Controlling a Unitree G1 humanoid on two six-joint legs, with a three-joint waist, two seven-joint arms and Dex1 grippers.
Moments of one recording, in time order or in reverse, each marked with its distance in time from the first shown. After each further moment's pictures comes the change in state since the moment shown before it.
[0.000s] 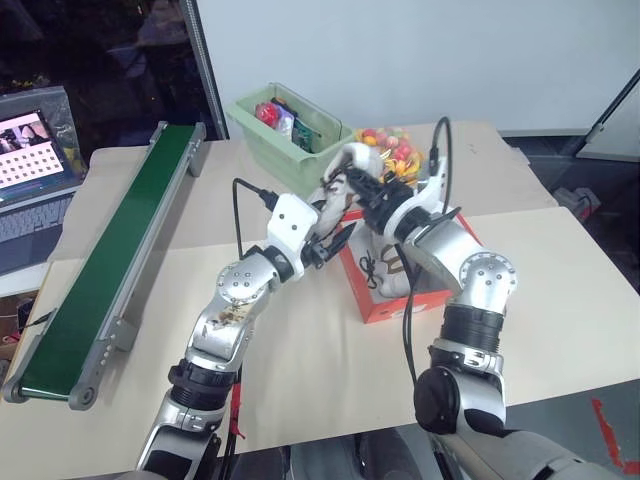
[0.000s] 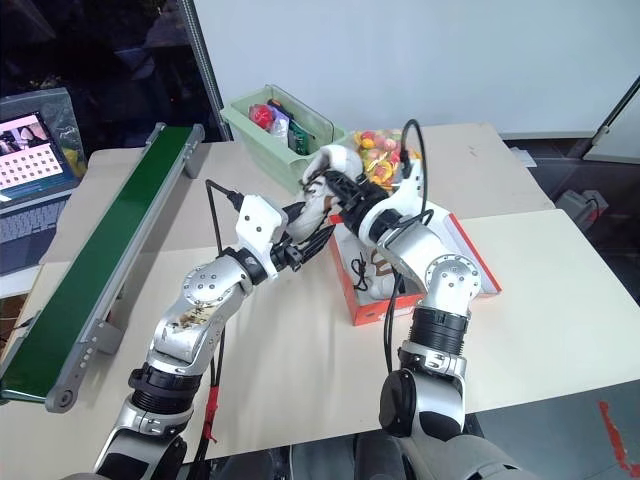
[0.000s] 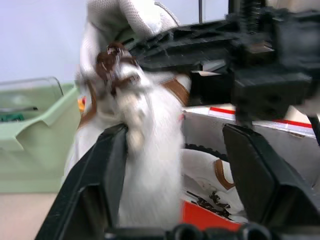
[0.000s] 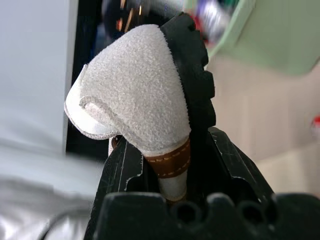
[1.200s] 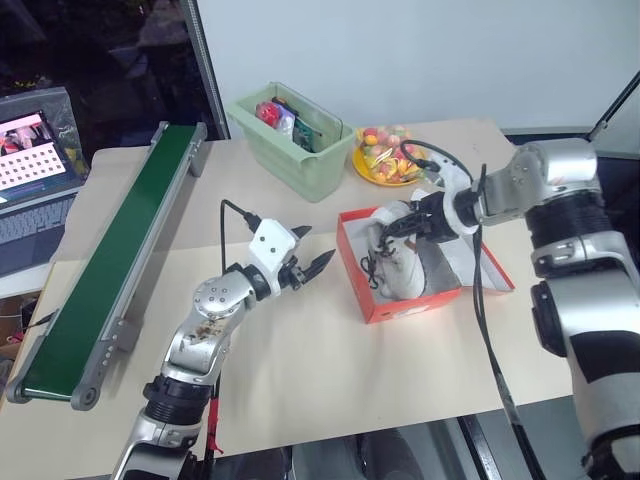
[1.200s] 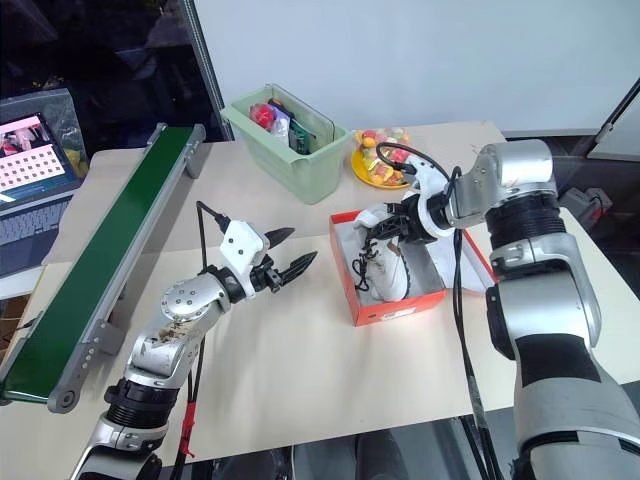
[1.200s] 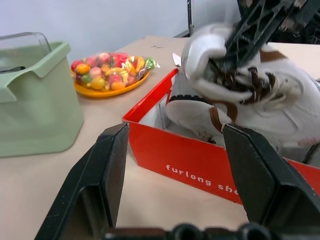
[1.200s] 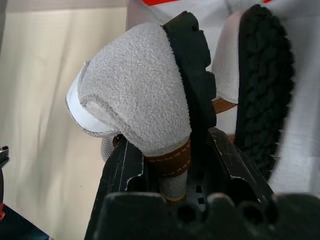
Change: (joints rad) left arm 0.097 0.114 0.046 0.012 -0.036 -0.022 -0.114; right arm -0.508 -0.583 0.774 0.718 -0.639 0.504 0.904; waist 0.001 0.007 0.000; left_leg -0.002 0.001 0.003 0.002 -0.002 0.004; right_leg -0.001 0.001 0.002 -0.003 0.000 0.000
